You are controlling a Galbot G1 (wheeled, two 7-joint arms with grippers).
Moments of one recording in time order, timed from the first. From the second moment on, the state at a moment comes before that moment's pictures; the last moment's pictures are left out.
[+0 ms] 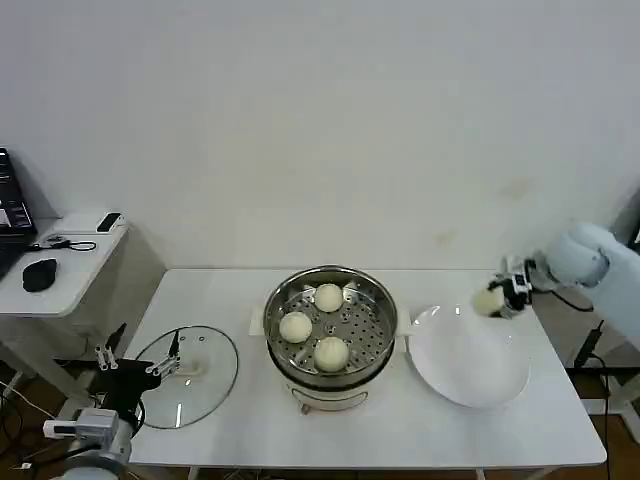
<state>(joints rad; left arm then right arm) 1.62 -1.18 -0.71 -2.26 -0.11 0.30 -0.11 0.14 0.51 -0.76 1.44 0.00 -0.35 -1.02</state>
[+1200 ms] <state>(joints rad) 1.60 -1.21 -0.69 -2.24 -0.09 0.30 -0.11 0.48 0.80 -1.23 1.68 0.57 -0.70 -0.65</state>
